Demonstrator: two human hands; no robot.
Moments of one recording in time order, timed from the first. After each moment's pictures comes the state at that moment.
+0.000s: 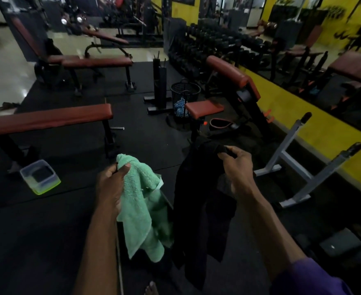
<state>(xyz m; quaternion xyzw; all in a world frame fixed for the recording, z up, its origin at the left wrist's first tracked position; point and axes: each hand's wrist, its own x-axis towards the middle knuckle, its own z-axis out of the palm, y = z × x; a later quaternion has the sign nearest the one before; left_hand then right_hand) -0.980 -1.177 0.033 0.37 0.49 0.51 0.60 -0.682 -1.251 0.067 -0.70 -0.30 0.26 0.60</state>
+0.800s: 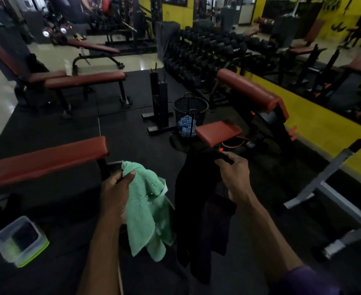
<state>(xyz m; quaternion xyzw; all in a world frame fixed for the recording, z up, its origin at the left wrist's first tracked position) -0.913 -0.735 0.048 0.41 0.49 0.48 0.61 -0.640 -0.817 0.070 -0.68 -0.26 0.27 0.63</state>
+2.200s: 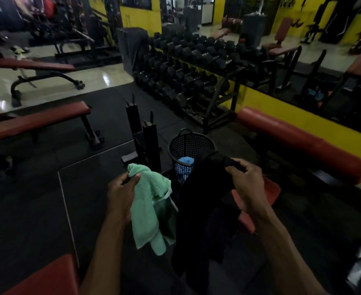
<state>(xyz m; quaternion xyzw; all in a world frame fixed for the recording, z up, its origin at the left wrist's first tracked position) -0.675 0.039 0.046 0.48 0.46 0.40 0.62 -0.442 -0.135 0.085 -0.69 -0.19 0.21 0.66</state>
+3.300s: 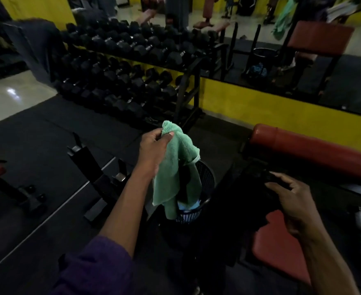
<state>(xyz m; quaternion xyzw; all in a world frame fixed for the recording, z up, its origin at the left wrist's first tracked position) -0.306 0.481 0.084 0.67 0.24 0.23 0.66 -0.261 0.151 0.056 -0.72 0.00 0.11 0.68</state>
